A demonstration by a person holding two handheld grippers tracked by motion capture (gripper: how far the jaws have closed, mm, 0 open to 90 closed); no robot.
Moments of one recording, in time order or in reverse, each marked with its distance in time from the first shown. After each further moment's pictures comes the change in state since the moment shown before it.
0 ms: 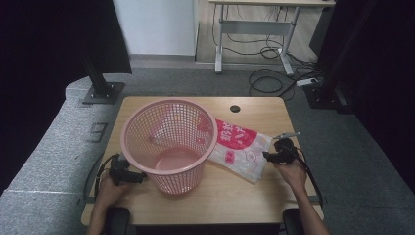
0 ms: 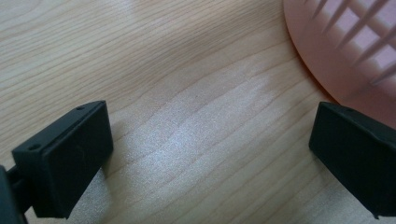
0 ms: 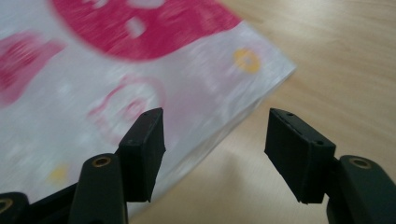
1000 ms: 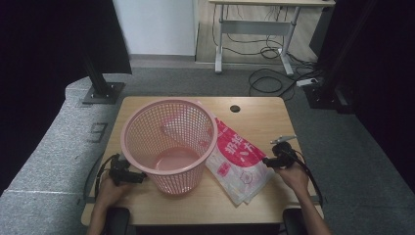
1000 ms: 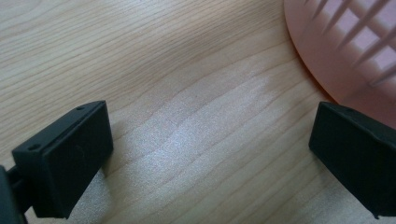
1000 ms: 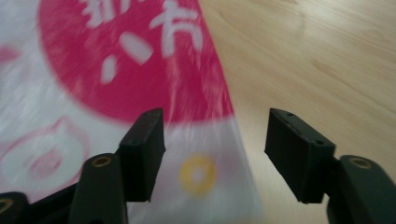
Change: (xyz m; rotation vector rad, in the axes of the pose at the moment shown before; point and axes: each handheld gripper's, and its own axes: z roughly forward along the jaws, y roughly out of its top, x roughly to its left) left arm -0.001 0.000 0.000 -0.001 0.003 -0.005; right arm 0.010 -0.006 -0.003 0.061 0.063 -0.091
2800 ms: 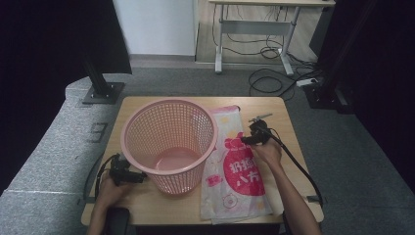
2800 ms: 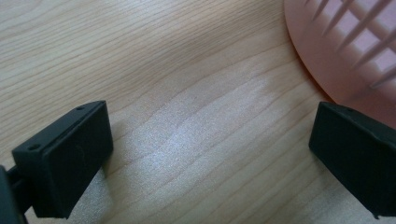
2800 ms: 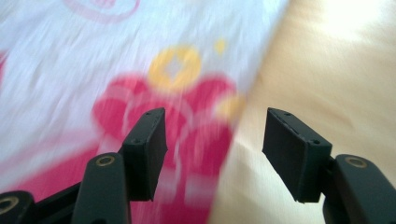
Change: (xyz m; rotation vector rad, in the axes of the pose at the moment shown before) left arm -0.001 0.001 0.000 0.000 0.002 -0.004; right arm 0.007 0.089 0.069 -0.039 0.066 0.025
